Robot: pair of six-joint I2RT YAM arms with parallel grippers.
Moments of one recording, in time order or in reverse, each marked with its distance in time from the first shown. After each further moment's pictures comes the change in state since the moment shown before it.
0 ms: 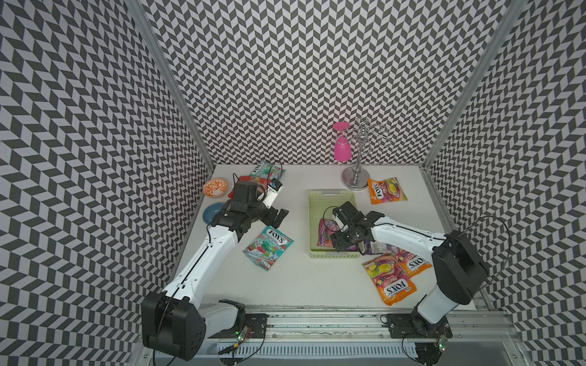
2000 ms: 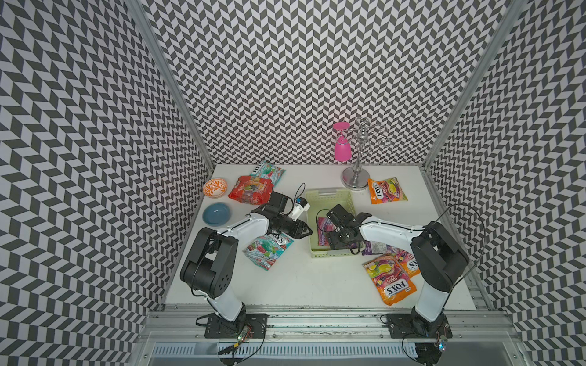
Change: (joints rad) left arm -0.160 0.454 -0.039 0.157 0.400 -0.294; right arm 0.012 0.131 0.051 0.078 0.054 0.109
